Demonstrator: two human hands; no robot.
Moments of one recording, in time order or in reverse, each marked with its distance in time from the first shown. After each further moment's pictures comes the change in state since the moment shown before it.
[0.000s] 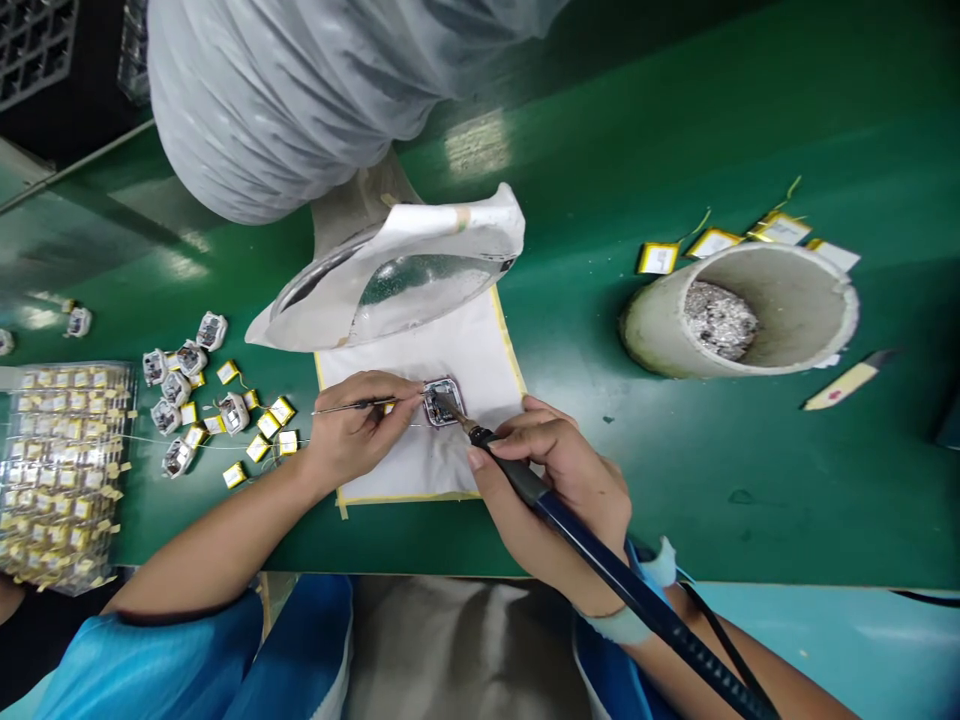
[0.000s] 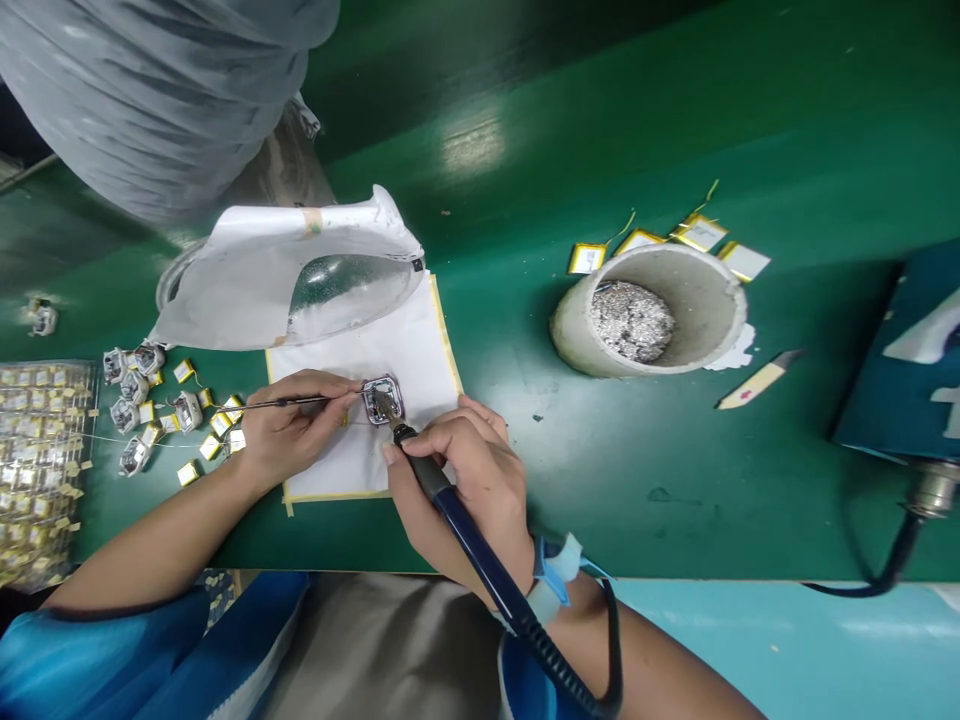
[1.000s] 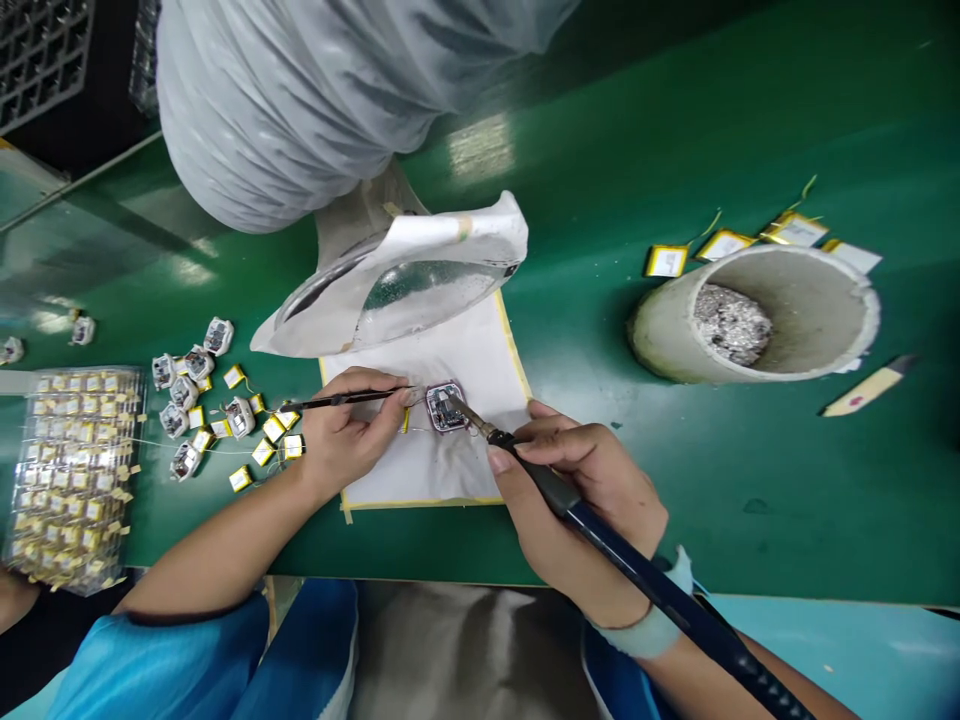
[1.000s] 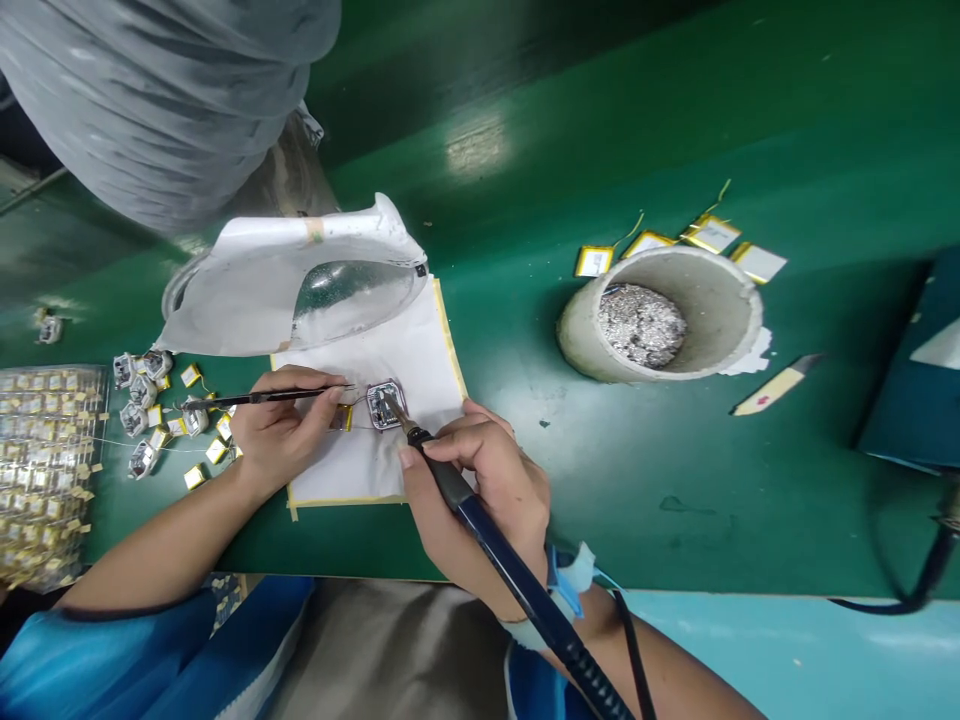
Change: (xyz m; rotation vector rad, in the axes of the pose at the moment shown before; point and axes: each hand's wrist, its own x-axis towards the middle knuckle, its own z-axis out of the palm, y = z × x) left_hand -0.004 0.000 -0.003 0.043 0.145 -0.112; right_hand 0.003 -0.003 -0.005 0.029 0.043 0.084
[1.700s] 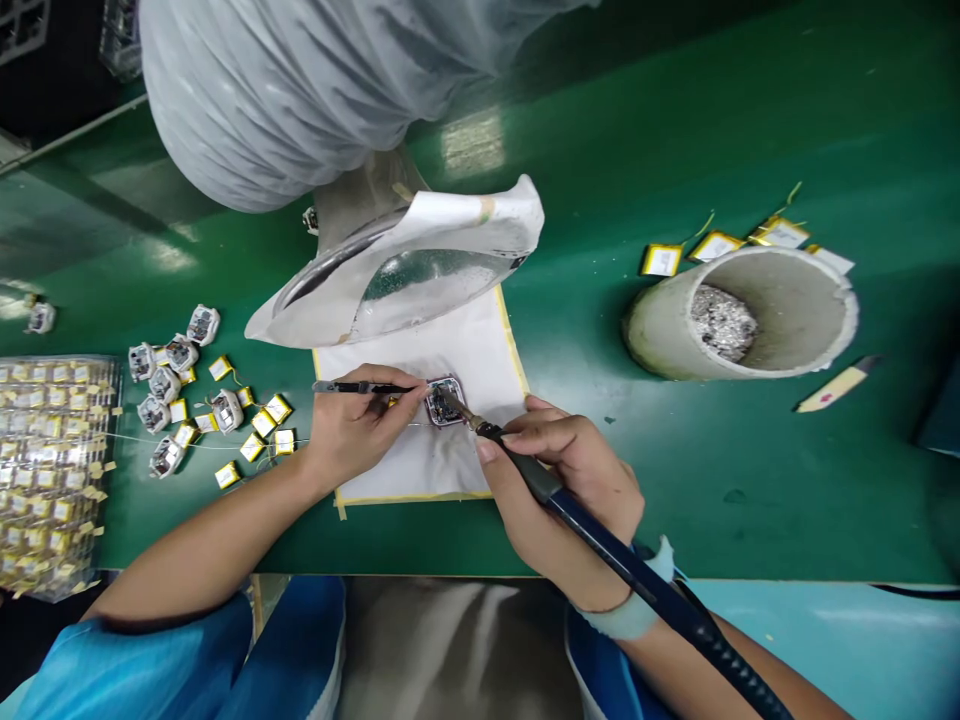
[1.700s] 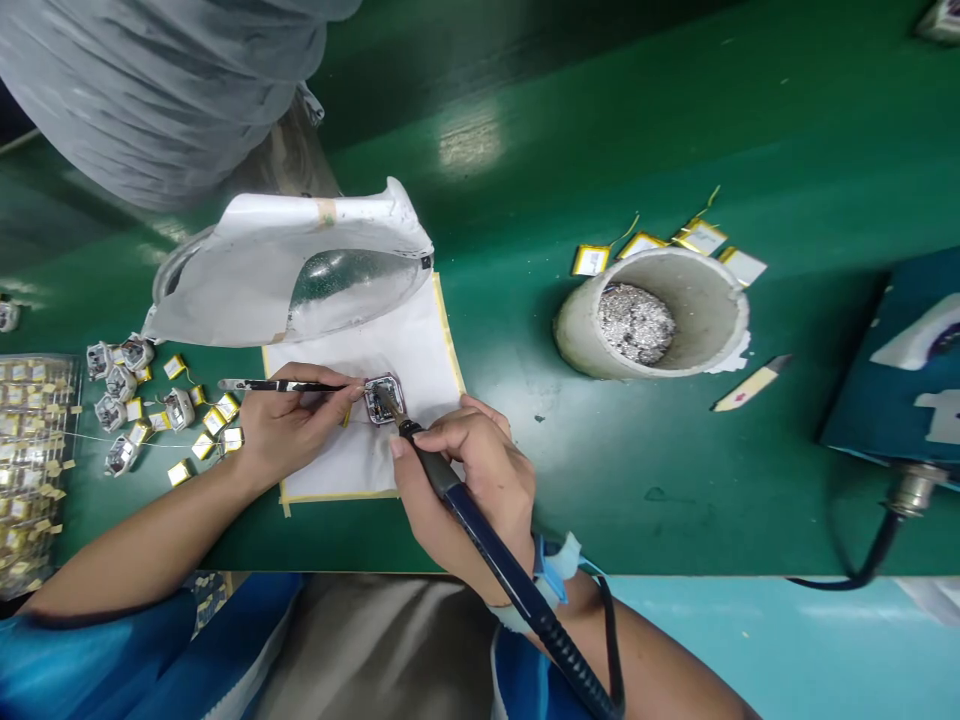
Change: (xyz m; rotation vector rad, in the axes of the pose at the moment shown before) left_hand 0.003 0.008 0.008 0.074 -0.073 -0.047; right_hand 0.001 -0.001 0.006 -0.067 0.006 -0.041
